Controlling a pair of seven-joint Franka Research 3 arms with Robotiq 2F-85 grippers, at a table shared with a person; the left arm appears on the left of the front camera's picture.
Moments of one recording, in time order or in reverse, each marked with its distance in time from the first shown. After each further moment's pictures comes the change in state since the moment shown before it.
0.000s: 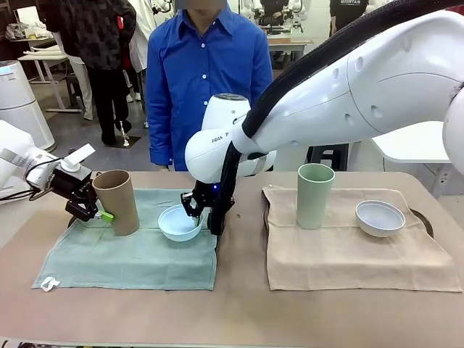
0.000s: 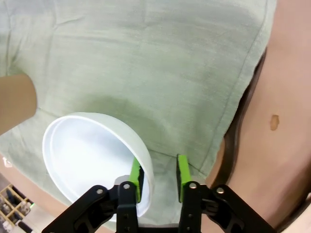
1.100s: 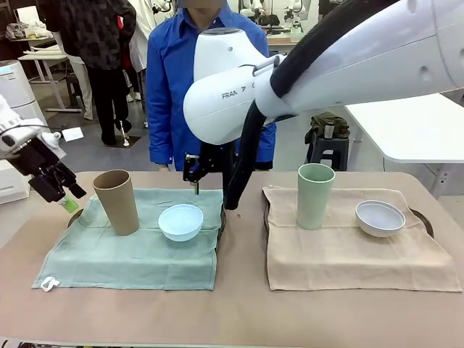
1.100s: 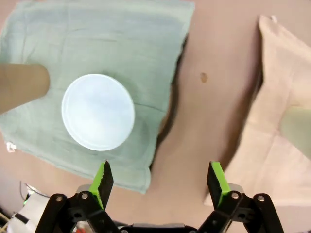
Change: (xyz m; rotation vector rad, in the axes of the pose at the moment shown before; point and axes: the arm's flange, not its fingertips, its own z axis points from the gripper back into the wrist) left arm 0.097 -0.046 0.070 0.131 0.543 0.542; right arm -0.044 0.007 0.127 -0.164 -0.096 -0.031
